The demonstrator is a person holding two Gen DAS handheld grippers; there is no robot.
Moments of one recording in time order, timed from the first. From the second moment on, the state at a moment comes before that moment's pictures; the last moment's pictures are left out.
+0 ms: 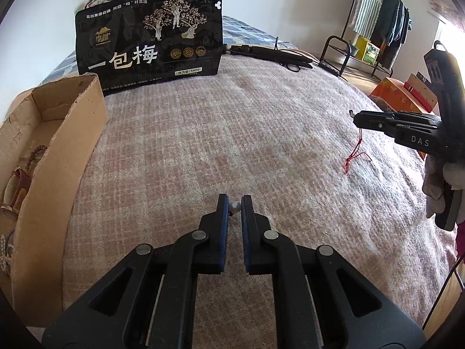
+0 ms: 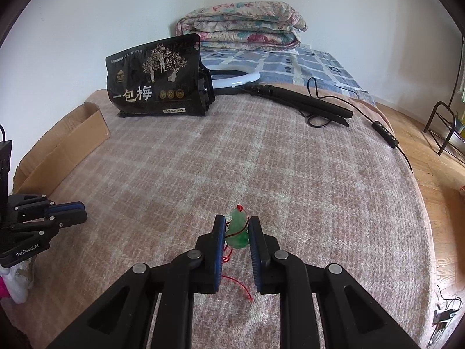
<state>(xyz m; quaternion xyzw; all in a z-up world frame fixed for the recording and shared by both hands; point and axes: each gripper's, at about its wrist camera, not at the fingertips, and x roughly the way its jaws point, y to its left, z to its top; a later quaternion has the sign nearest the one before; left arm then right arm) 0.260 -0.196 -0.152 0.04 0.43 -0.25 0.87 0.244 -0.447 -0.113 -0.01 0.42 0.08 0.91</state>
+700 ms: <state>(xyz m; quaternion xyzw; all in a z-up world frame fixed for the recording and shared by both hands) 0.249 -0.163 -0.124 0.03 0.40 -0.24 0.88 0.234 -0.447 -0.087 -0.01 0.39 0.08 0.92</state>
